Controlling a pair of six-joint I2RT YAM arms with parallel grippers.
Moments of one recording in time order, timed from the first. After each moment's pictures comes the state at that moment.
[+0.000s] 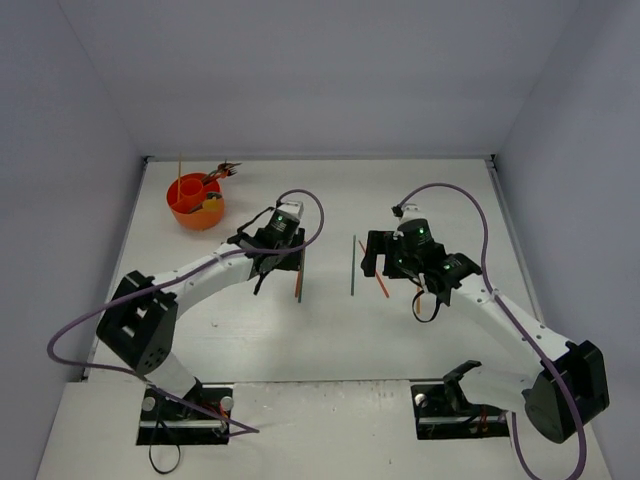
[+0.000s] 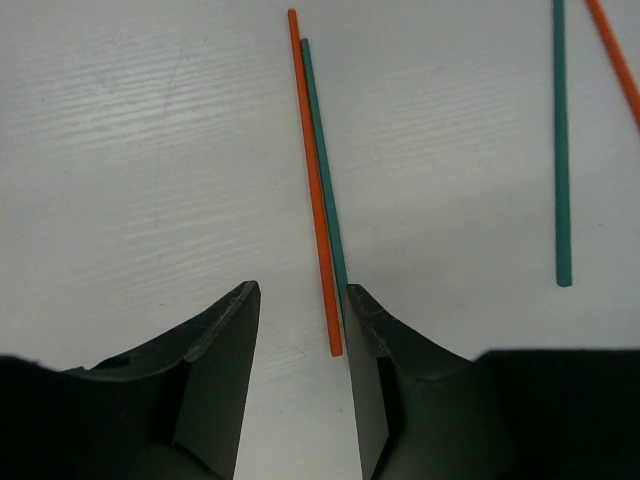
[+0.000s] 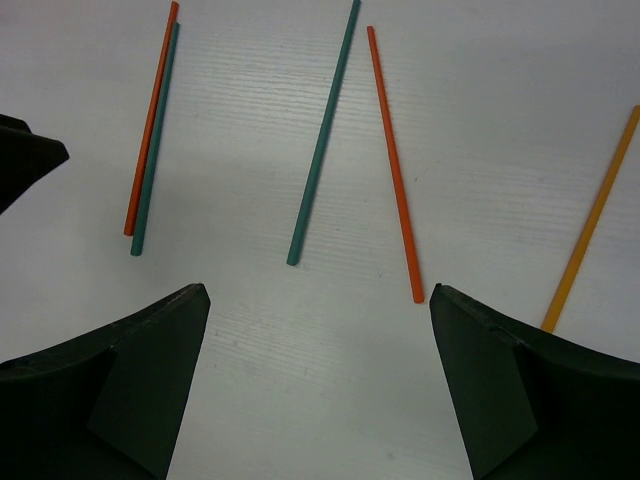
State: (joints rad) left arm -0.64 1.57 1.09 -0.38 -0.16 -0.41; right arm 0.52 1.15 0.81 -0.40 0.05 0.44
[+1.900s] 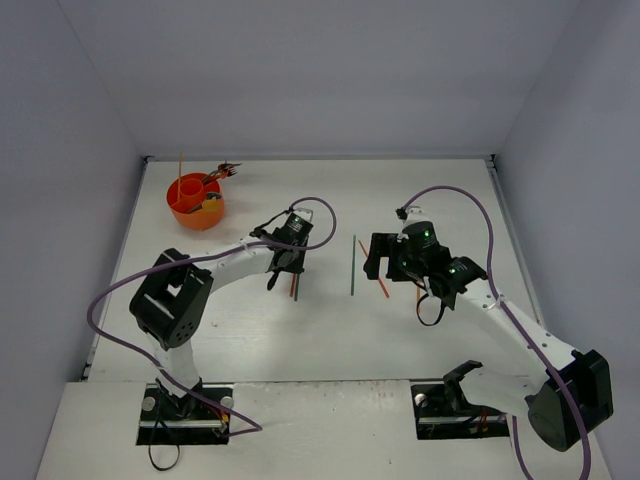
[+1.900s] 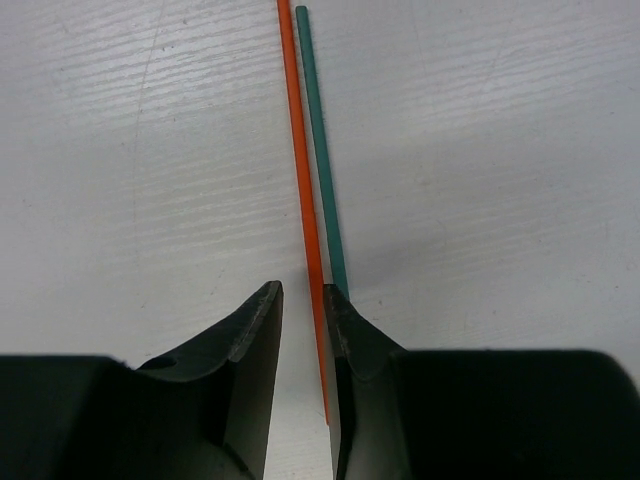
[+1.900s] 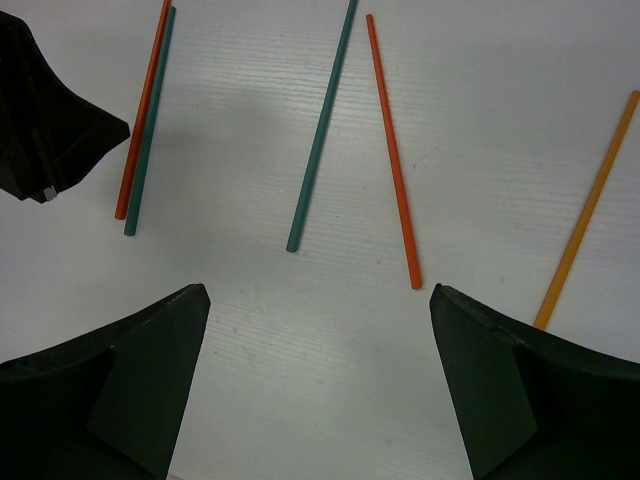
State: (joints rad) left arm -0.65 1.80 1.17 -0.39 -0.21 -0.38; right arm 0.50 1.10 0.79 -0.42 0.03 0.44
